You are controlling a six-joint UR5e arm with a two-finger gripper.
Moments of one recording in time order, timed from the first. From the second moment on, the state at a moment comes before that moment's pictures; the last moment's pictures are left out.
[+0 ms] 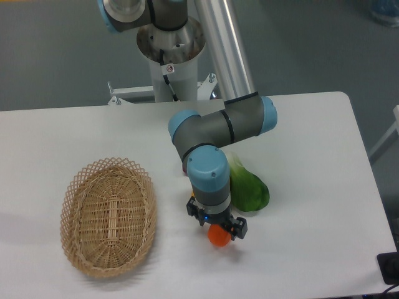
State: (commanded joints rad) arm 2.33 -2.15 -1.60 -0.81 1.64 0.87
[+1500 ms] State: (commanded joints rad) arm 2.48 -1.90 -1.22 -1.39 1.48 1.13
